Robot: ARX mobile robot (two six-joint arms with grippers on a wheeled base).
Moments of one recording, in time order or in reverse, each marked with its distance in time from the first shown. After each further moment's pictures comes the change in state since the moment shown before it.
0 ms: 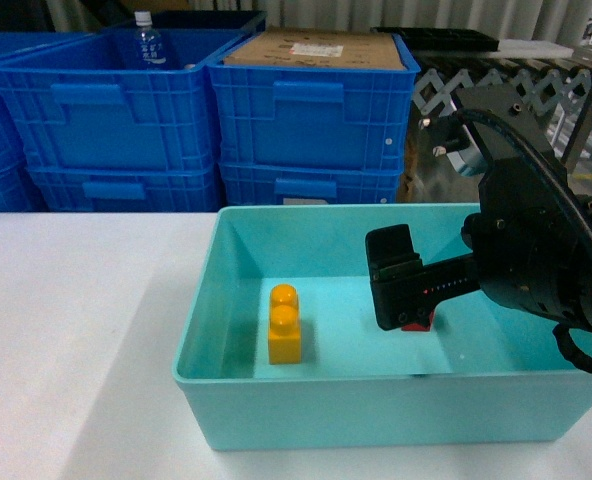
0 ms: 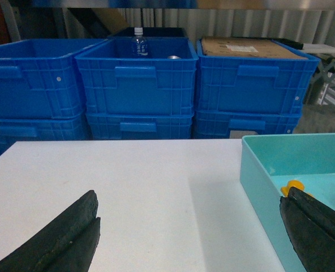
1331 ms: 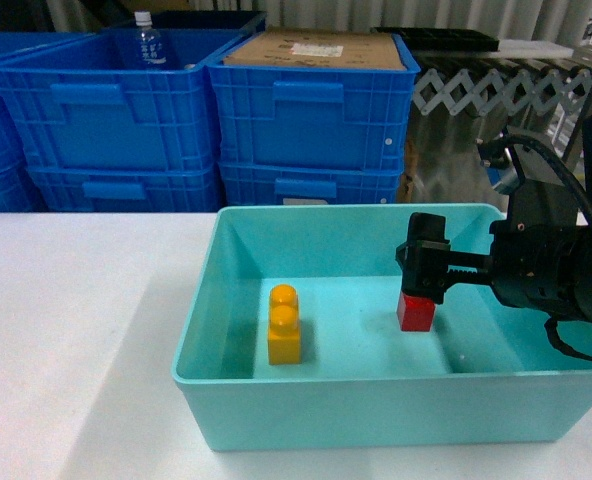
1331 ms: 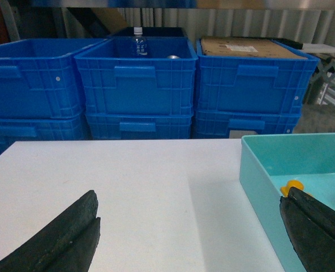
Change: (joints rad) left arm 0.000 0.000 0.000 0.000 0.000 0.000; right arm -0.113 0.172 0.103 0.011 -0.116 0.253
